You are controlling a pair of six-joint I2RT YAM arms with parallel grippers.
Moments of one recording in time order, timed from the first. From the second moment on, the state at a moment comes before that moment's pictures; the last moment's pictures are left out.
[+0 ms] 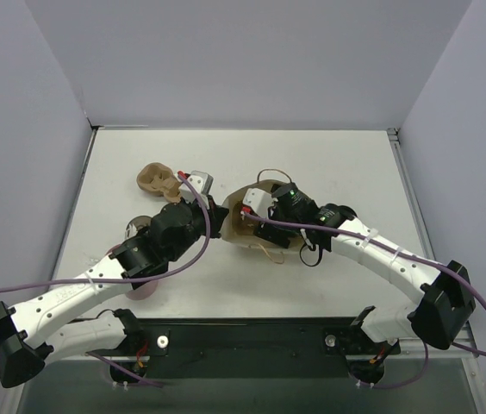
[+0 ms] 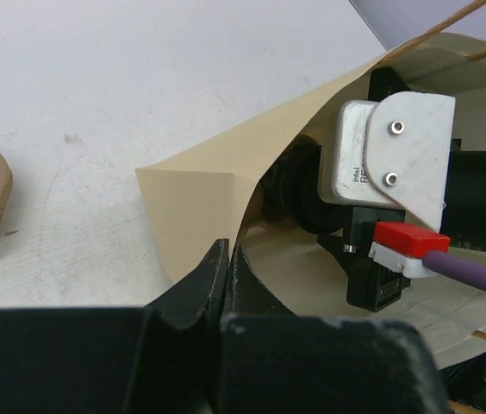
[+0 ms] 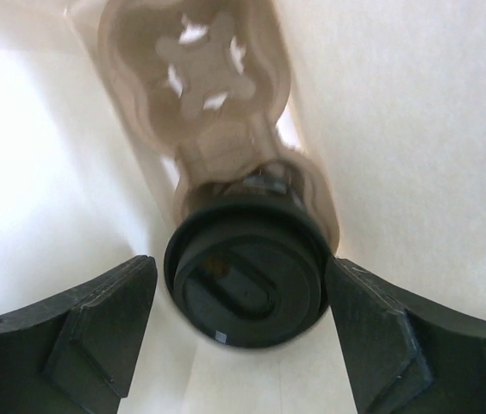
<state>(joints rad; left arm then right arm) -0.91 1.00 0.85 -0.09 -0.33 -0.41 0.77 1.33 1.04 -0.54 0.19 -0.57</state>
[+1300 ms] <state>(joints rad) -0.88 1.04 1.03 -0.12 -0.38 -0.35 0.73 1.37 1.28 -0.62 0.14 -0.50</state>
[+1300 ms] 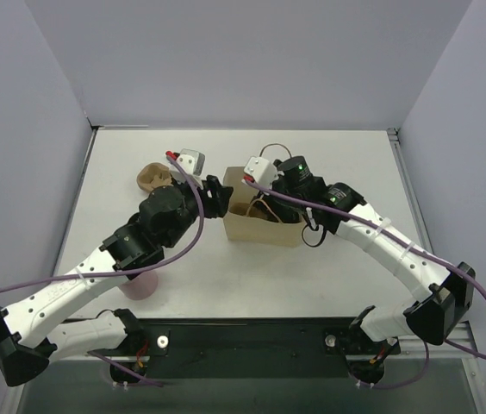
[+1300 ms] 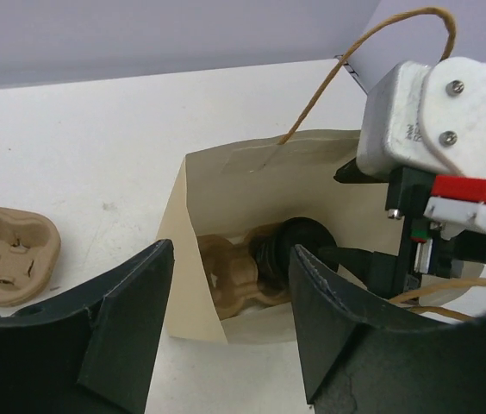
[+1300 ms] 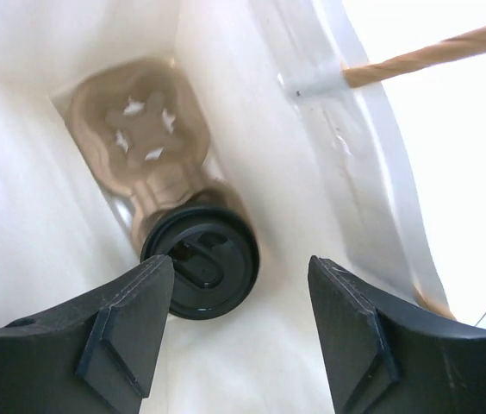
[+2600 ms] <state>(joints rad) -0.76 1.05 1.31 -0.80 -0.81 -0.56 0.71 1.10 1.62 -0.93 0.24 0.23</state>
